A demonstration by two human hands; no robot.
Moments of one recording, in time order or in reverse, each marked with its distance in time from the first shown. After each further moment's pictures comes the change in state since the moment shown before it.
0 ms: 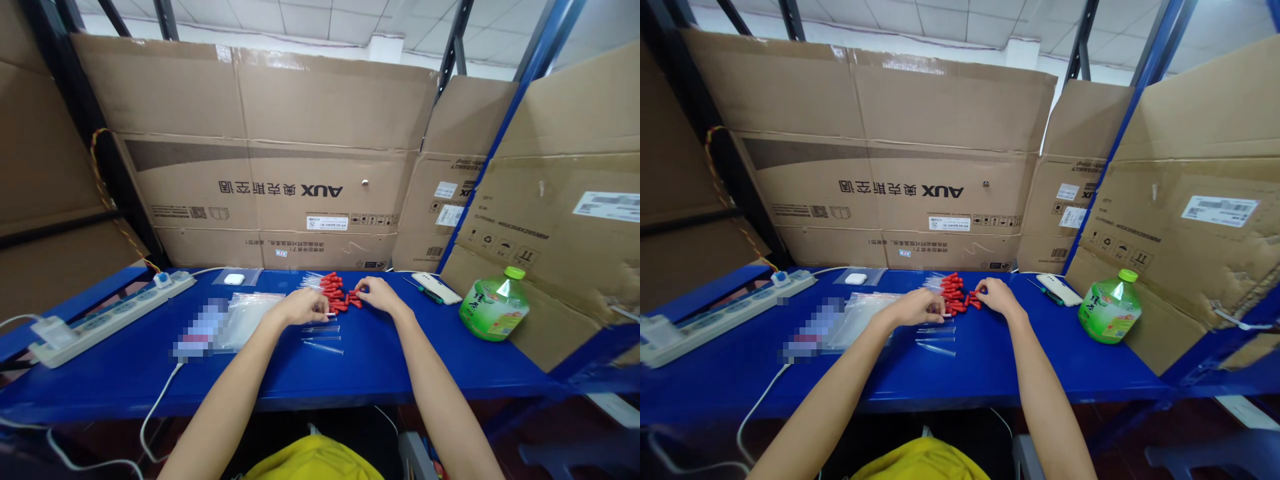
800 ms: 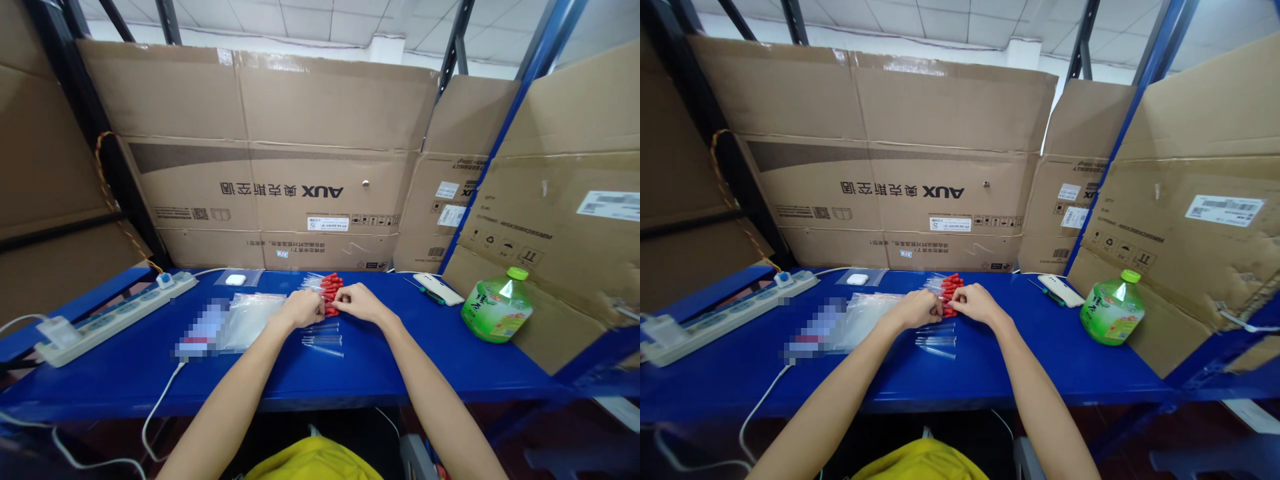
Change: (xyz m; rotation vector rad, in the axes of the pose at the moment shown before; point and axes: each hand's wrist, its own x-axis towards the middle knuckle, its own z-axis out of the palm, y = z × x) left_hand 0.001 0.009 0.009 0.258 0.018 -0.213; right_hand -0.012 -0.065 0.008 0.241 -0.079 -0.231
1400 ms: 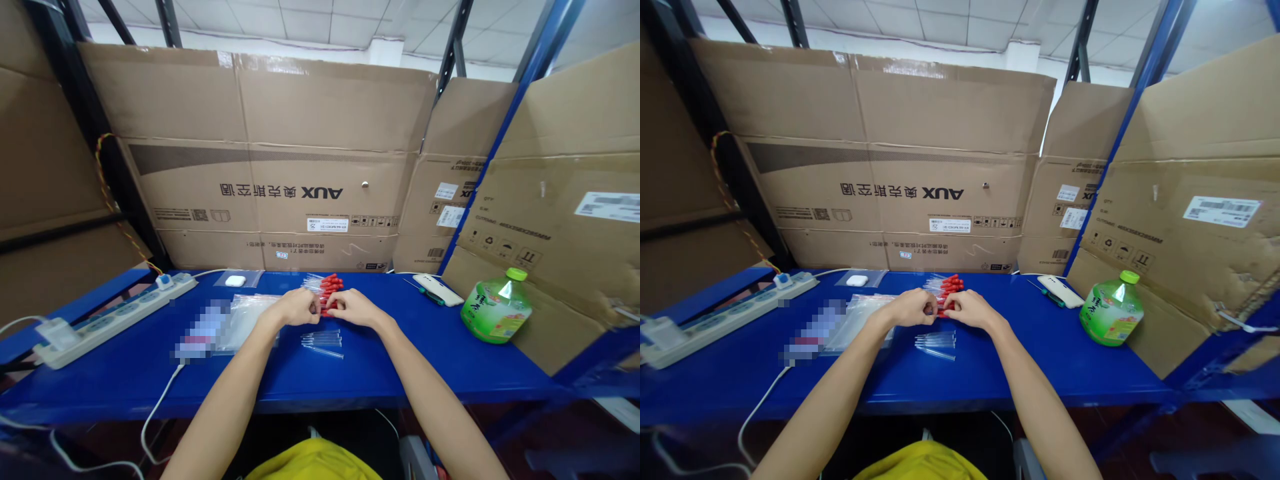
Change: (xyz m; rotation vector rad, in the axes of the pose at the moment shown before) left_hand -0.005 -0.010 -0.013 -0.144 -0.032 0.033; right_hand -0.001 -0.007 0.009 -0.016 -0.132 0.003
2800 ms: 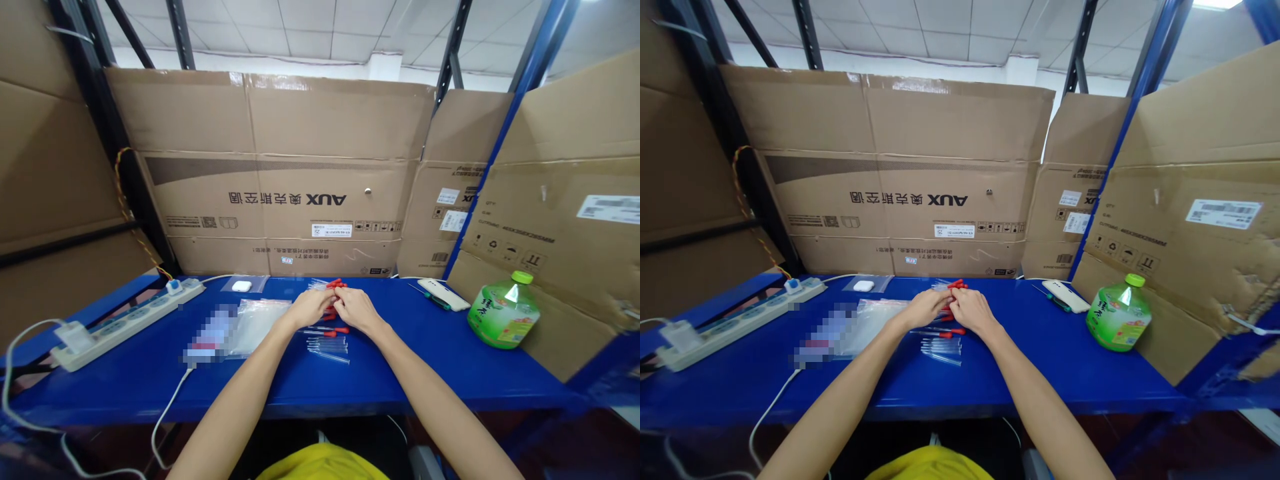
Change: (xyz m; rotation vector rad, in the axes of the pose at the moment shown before) left_hand 0.013 0.000 0.016 0.030 0.224 0.093; right_hand 0.009 -0.018 0.009 -0.467 0.264 0.029
